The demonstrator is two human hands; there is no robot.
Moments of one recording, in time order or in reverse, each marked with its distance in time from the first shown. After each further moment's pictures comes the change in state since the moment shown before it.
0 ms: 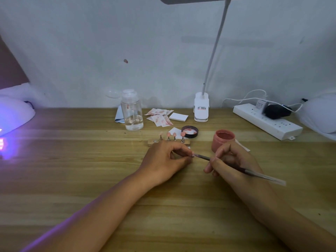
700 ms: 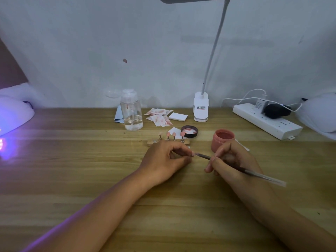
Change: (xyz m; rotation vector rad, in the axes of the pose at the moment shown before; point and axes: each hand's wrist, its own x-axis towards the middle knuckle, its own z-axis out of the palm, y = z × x) left_hand 0.003 0.000 -0.001 0.004 -0.009 0.015; right_hand 0.006 0.005 -0.001 0.024 0.007 -0.056
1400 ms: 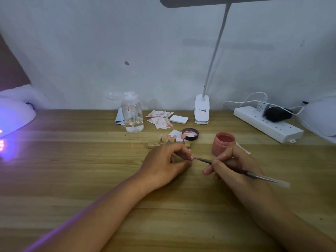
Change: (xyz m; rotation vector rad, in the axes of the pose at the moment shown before) left_hand -0.003 -0.003 0.001 0.014 -0.023 0.010; right_hand -0.004 0.001 0.001 0.016 -0.006 0.015
